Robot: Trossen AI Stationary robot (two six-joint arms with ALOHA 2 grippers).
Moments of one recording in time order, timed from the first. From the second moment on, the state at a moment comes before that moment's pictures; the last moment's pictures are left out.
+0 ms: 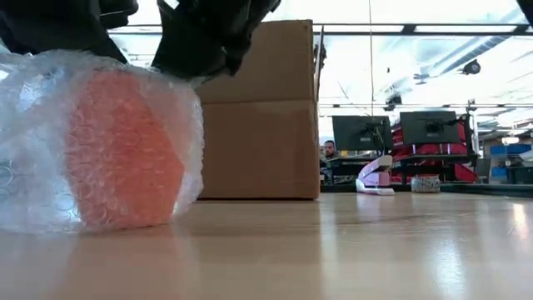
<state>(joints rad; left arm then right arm) -0.67 1.45 0.73 0.02 -0.46 -0.92 0.35 2.33 1.88 -0.52 0.24 0.04</state>
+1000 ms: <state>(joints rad) -0.68 1.49 0.84 -0.26 -0.53 -0.85 0.34 2.22 1.93 -0.54 0.20 0.05</state>
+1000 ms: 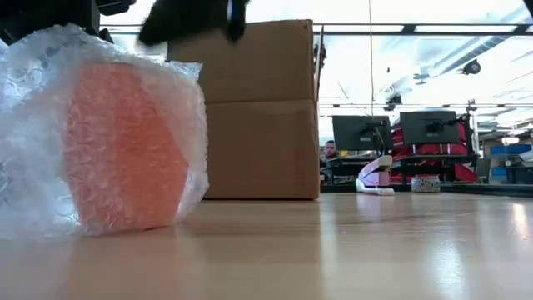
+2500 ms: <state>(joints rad) -0.63 1.34 0.70 -0.05 -0.52 -0.74 0.31 2.36 1.91 -0.48 0.13 0.10</state>
